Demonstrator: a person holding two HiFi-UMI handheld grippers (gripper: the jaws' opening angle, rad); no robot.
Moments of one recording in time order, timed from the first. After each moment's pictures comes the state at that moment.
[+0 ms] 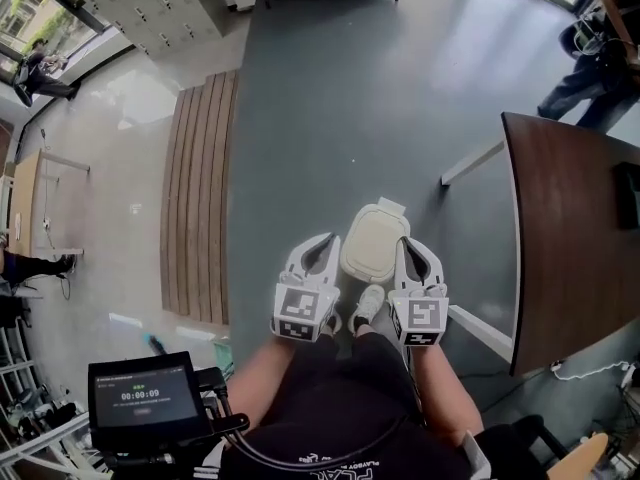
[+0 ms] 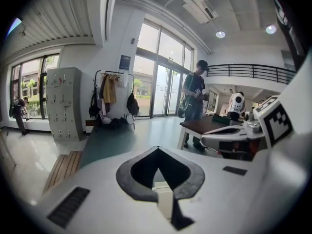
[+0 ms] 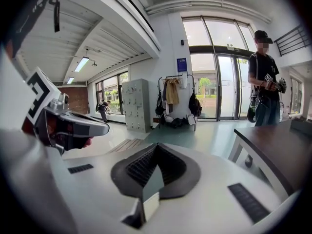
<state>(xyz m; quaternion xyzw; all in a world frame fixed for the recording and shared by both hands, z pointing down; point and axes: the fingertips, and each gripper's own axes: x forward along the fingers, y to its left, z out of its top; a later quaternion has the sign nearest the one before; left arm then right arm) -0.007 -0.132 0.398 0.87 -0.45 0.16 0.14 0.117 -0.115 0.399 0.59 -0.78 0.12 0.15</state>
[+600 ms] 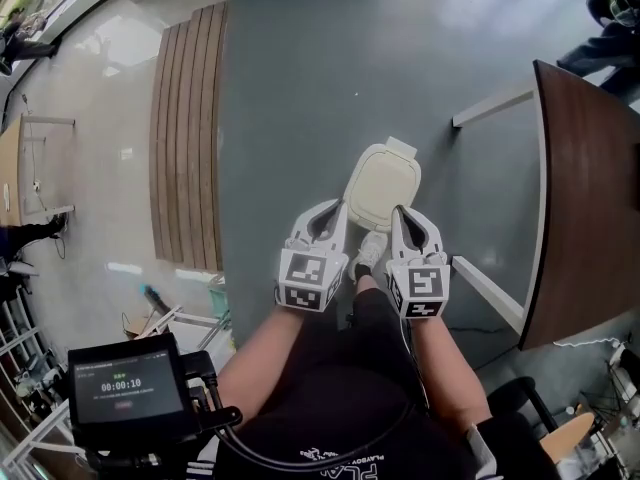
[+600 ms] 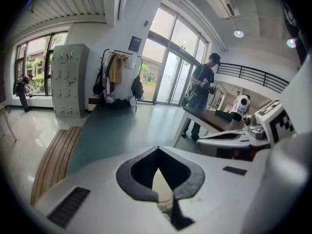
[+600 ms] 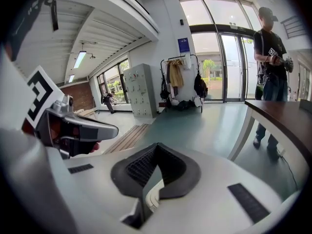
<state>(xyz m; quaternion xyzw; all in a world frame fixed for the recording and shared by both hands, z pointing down) -0.022 -0.158 0.523 0.84 -0.44 0.21 0.25 0.073 -0.143 0.526 0.55 -0.78 0.21 0.21</state>
